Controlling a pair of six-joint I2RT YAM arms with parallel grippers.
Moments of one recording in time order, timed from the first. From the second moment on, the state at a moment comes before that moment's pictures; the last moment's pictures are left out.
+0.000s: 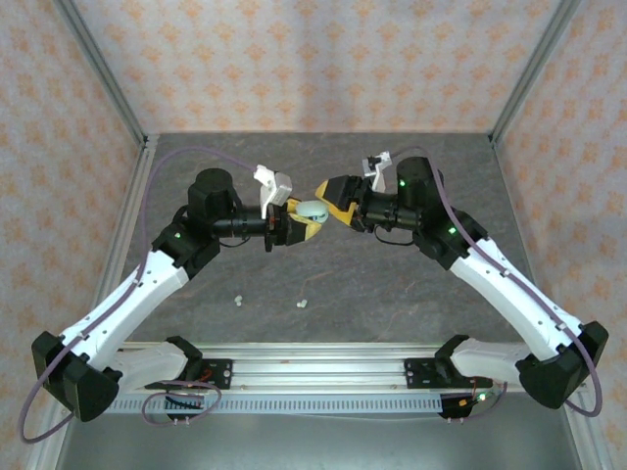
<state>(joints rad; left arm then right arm) -0.50 1.13 1.06 -0.16 0.83 -0.13 0.64 1.16 1.22 -0.34 -0.53 1.15</state>
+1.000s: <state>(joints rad) -0.50 1.19 1.12 -0.19 0.79 -0.19 0.67 1.14 1.13 -0.17 -0.55 1.32</state>
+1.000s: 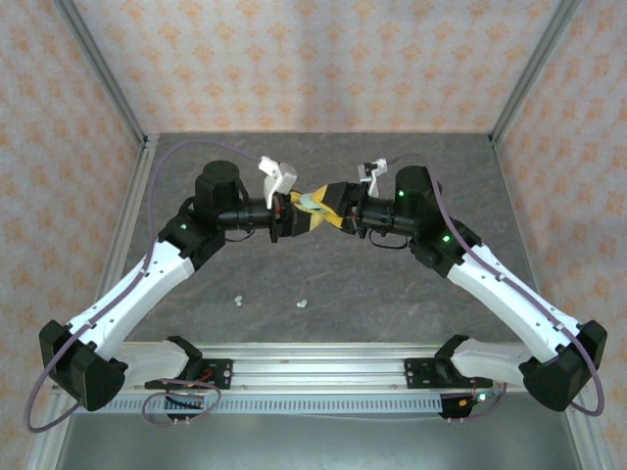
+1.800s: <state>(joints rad) -0.52 1.06 1.13 -0.35 0.62 -0.08 0.64 1.12 1.07 -0.08 -0.51 1.40</state>
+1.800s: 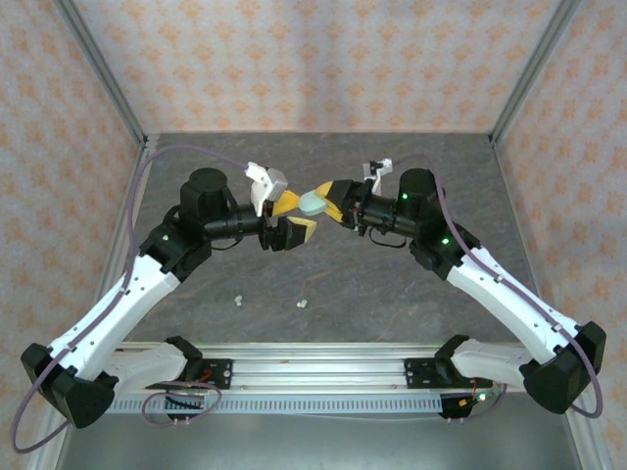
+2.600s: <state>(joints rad) -0.40 0.88 0.92 -0.58 0.20 -0.18 0.59 1.74 1.15 -0.08 -0.43 1.25</state>
